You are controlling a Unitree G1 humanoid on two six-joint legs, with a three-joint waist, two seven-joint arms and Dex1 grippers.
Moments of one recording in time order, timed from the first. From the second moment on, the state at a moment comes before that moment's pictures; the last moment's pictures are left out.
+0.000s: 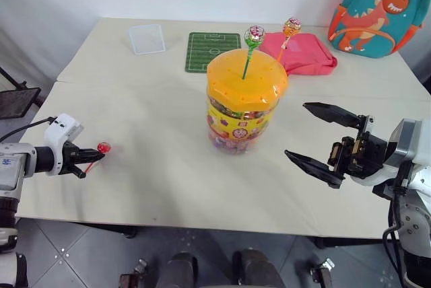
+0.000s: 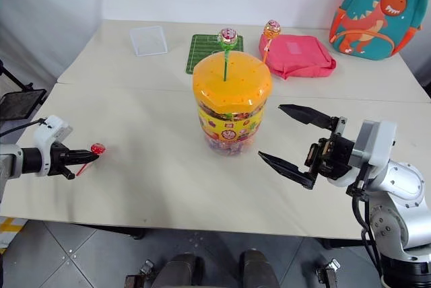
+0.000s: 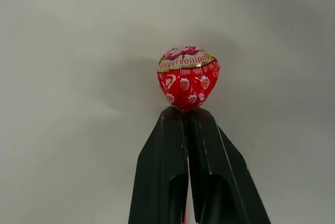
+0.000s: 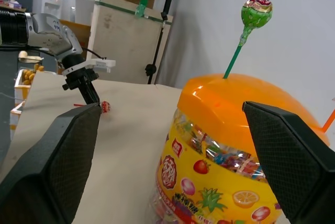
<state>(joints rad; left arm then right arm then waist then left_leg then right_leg) -0.38 1.00 0.18 0.28 -0.21 0.74 -1.00 -0.12 -0.66 -0.28 -0.47 0.78 0.09 1.02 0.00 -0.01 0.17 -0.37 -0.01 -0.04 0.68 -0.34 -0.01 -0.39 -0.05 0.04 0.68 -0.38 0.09</state>
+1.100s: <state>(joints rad) -1.08 0.55 0.12 0.26 -0.64 0.56 -1.41 0.14 -0.70 -0.73 -0.58 0.93 0.18 0.93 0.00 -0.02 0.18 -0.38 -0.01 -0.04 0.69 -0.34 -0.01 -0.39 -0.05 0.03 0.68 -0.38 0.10</state>
